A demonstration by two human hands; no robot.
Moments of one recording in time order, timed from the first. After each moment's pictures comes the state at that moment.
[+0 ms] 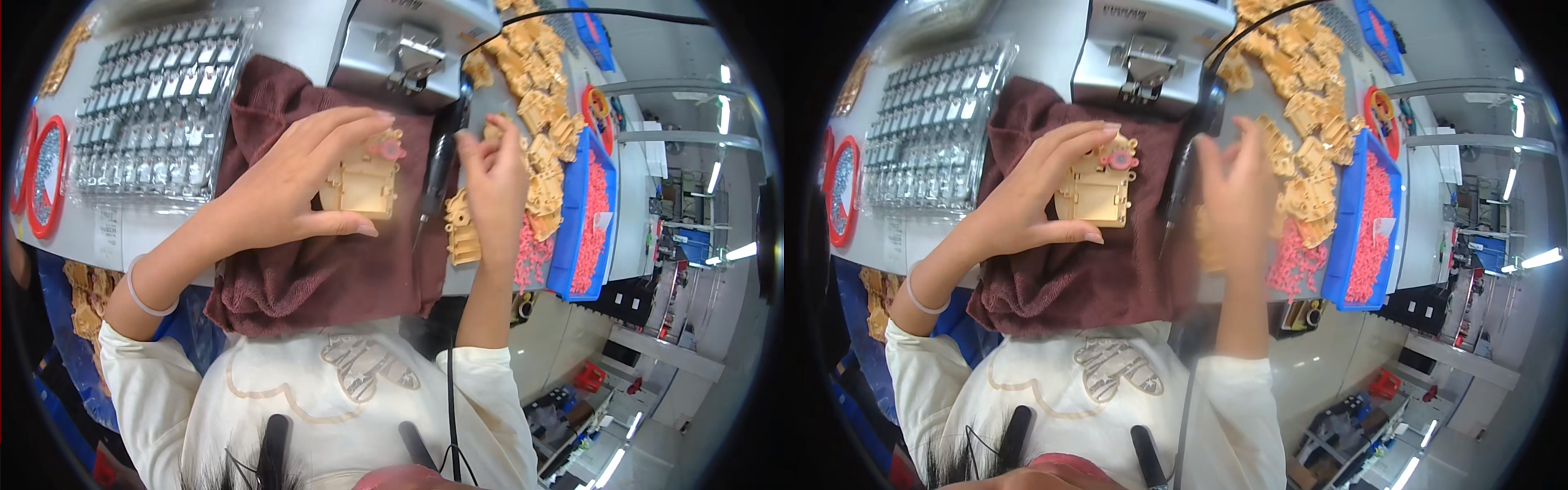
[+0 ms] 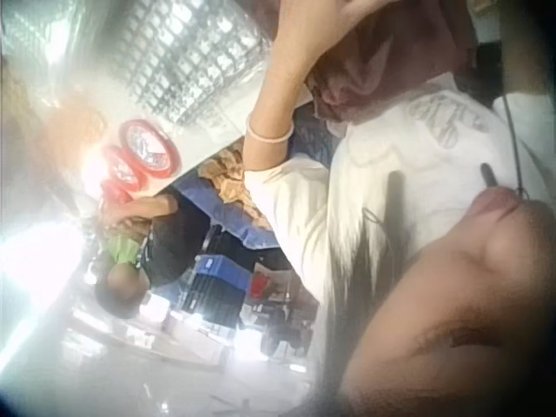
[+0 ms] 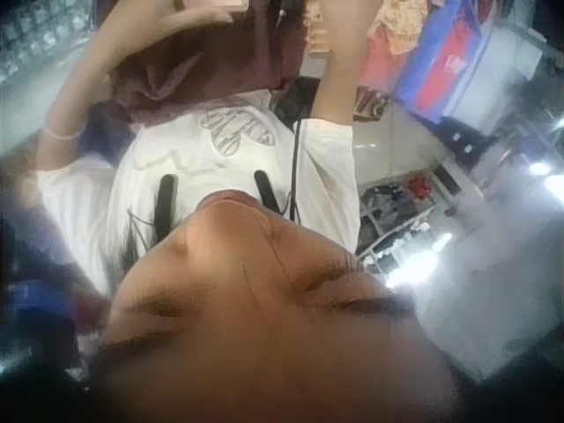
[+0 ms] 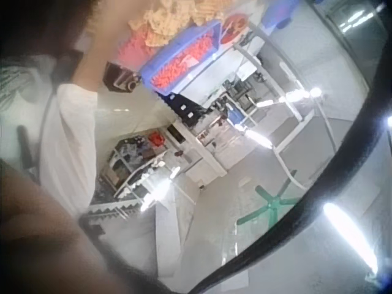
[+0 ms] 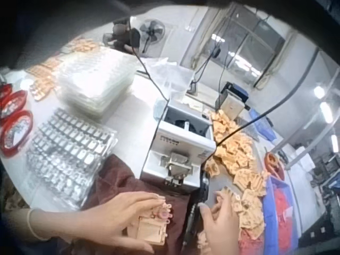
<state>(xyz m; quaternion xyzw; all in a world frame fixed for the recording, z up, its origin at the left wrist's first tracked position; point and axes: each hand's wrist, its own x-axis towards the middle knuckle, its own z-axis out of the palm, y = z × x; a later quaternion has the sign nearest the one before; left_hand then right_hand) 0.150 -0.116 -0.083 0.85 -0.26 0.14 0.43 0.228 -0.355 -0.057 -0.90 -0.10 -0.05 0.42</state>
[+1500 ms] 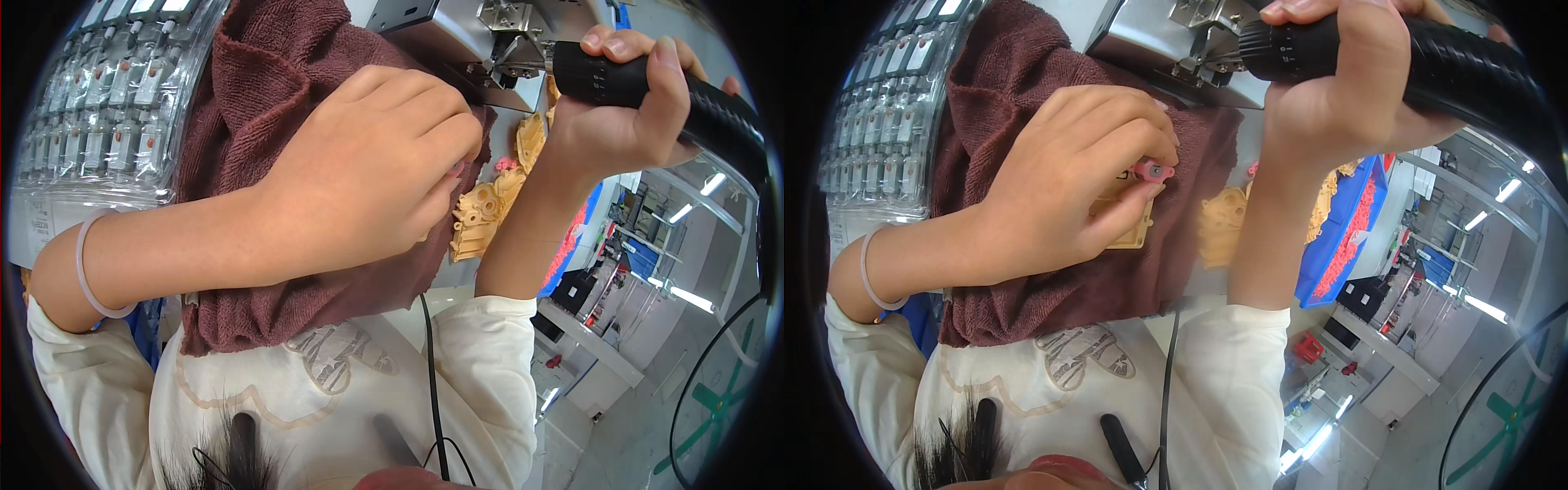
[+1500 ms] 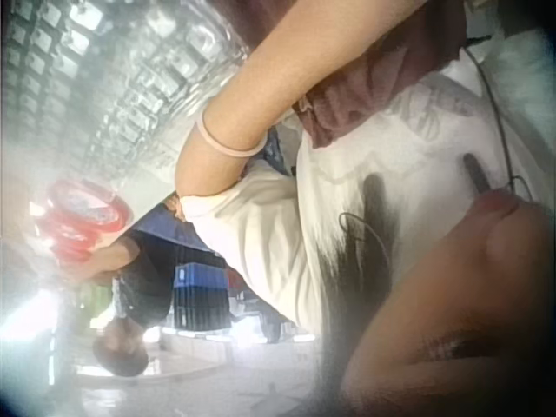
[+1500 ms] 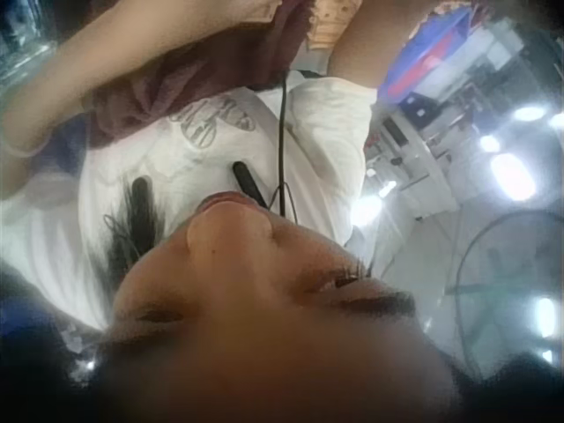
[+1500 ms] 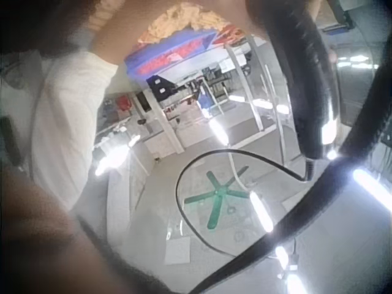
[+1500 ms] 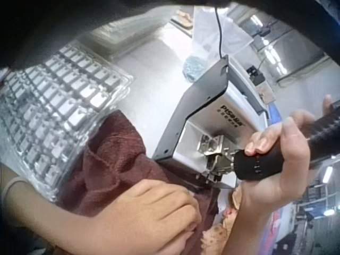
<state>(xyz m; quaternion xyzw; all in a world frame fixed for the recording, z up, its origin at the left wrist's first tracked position) 0.170 -0.148 -0.095 0.81 -0.11 0.23 0.53 0.332 -0.261 -0.012 -0.60 -0.41 -0.12 0.68</state>
